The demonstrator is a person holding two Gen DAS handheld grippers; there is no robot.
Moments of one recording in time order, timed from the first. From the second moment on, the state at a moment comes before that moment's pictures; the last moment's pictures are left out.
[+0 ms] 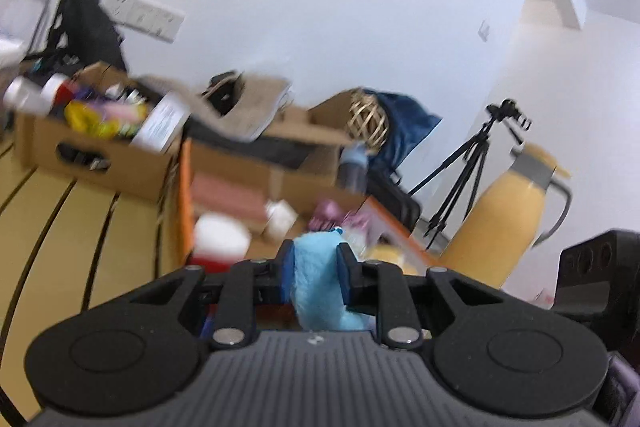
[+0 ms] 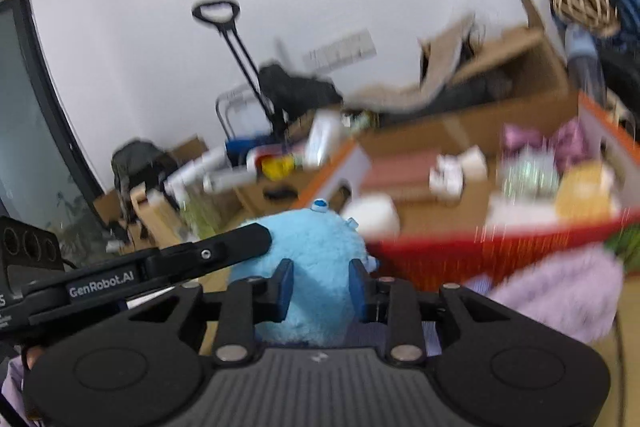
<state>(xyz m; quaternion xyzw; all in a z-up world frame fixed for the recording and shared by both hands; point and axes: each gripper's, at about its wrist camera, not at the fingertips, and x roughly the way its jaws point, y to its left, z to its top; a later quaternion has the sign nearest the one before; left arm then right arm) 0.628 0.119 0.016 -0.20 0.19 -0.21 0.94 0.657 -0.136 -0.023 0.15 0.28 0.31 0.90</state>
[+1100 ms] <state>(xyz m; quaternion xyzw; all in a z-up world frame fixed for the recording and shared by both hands) 0.487 0.106 0.088 -0.03 0.19 -0.10 0.98 0.569 -0.251 0.100 0.03 0.21 0.22 0.95</state>
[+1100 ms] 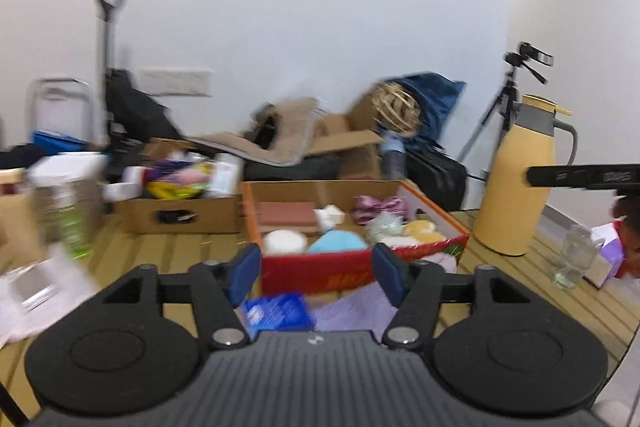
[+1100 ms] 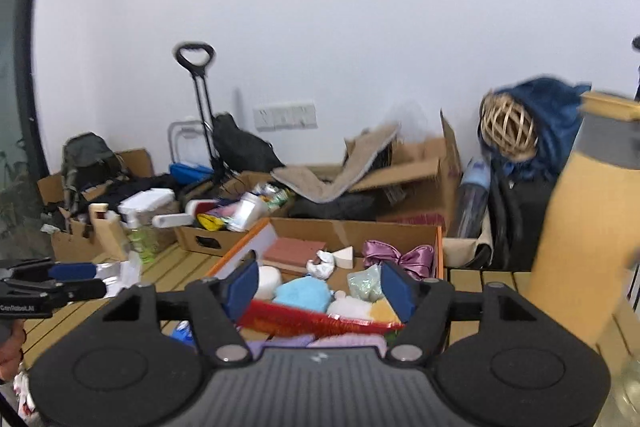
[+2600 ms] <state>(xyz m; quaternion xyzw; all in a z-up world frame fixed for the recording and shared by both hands) 0.559 0.043 -0.029 -0.07 0.31 -0.09 0.94 0.556 -0.205 -0.035 0.07 0.27 0.23 0.93</state>
